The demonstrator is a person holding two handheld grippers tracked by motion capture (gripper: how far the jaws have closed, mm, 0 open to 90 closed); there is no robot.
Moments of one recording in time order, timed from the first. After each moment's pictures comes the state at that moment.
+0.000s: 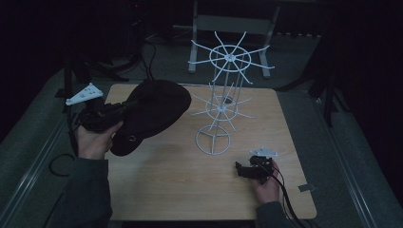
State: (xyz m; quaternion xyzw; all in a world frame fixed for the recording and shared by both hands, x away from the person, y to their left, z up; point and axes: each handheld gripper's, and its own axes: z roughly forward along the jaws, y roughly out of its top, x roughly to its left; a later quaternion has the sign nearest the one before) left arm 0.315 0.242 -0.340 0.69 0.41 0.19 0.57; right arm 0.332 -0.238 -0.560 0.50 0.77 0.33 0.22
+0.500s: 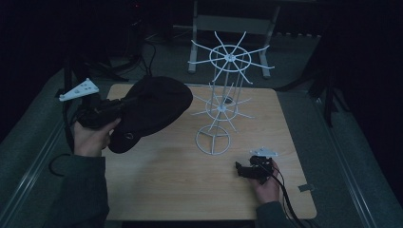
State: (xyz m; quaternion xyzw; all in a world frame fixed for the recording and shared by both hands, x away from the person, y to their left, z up) left arm 0.315 0.245 -0.327 0.69 0.38 0.18 0.58; right arm 0.332 -0.238 -0.560 0.50 0.77 0.33 0.22
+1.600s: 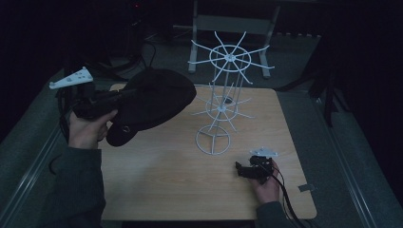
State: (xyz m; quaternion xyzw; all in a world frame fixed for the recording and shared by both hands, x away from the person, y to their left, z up) left arm 0.322 0.251 -0.303 0.70 0.35 0.15 0.61; right arm 0.332 -0.238 -0.560 0.50 0.77 0.33 0.22
